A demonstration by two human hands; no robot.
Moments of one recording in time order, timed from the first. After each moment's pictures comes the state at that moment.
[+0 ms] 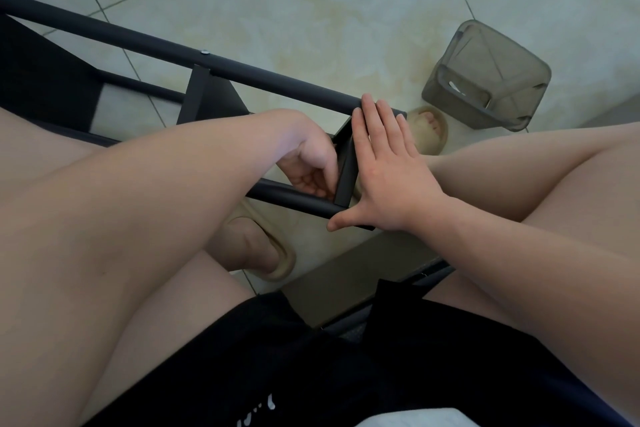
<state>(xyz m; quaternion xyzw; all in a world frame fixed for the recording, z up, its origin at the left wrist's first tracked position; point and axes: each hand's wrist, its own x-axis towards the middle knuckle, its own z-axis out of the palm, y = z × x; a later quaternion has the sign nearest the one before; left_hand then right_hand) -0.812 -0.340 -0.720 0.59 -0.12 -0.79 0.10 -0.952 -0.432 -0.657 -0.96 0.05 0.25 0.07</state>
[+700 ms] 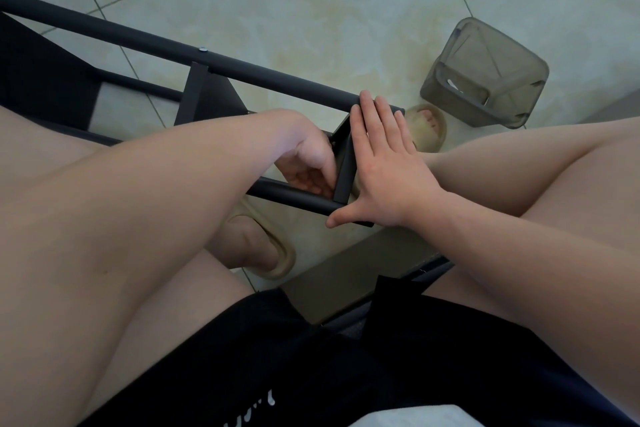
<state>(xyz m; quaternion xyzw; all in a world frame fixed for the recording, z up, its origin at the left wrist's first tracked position) -0.813 -0.337 -0.724 0.61 -0.13 -0.78 0.09 -0.951 -0.432 -0.657 -0.96 0.04 0.25 0.08</state>
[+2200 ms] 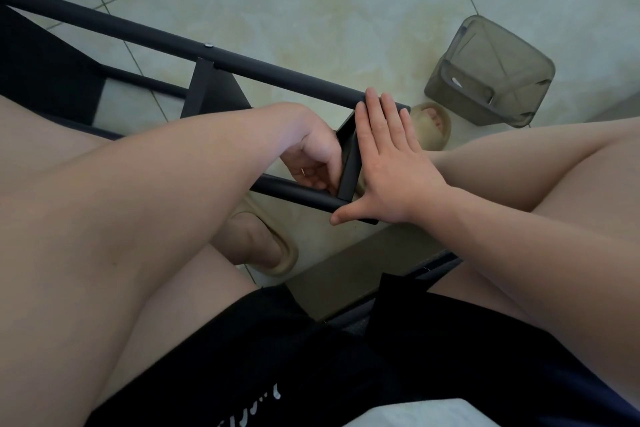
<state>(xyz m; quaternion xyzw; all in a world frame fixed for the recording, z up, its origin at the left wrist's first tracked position) -0.809 -0.340 -0.724 0.59 -0.16 -0.79 0.08 -0.950 -0.433 -0.659 -0.96 0.04 0.26 0.08</state>
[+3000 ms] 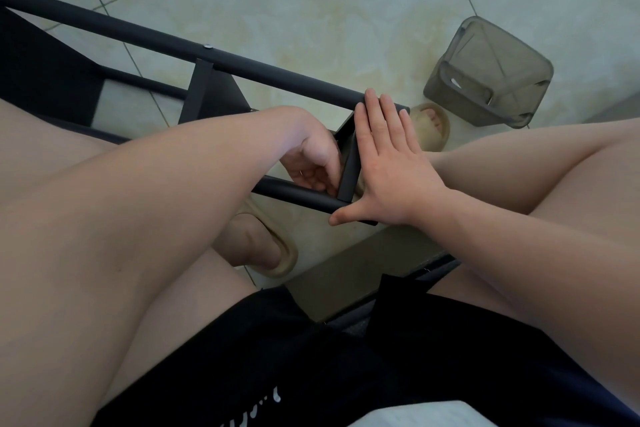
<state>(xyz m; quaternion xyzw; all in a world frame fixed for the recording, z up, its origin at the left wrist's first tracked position) -0.812 -0.338 -0.725 0.59 -0.16 -0.79 0.08 -0.951 -0.432 -0.661 -0.96 0.04 0.25 0.07</state>
